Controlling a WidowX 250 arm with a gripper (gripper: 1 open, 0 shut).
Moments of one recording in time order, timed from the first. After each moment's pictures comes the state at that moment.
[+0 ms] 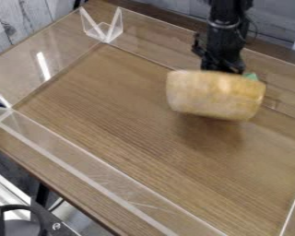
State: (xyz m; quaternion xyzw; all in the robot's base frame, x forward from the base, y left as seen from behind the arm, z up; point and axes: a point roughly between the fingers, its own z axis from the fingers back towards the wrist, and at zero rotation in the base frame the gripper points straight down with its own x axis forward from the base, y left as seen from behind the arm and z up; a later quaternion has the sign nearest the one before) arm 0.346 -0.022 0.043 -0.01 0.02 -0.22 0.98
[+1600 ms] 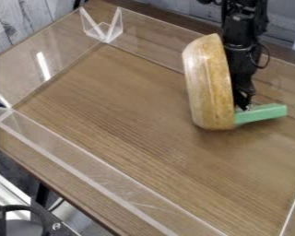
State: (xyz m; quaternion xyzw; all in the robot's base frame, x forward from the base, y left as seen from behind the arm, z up) arm 0.333 -0.036 0.031 -0.02 0.05 -0.25 0.97
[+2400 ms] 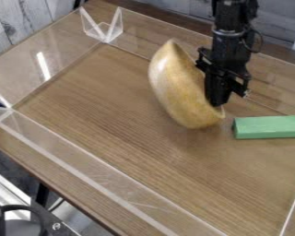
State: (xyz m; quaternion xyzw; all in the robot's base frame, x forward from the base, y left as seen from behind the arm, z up) arm 0.342 -0.026 0.044 -0.06 0.03 -0.22 0.97
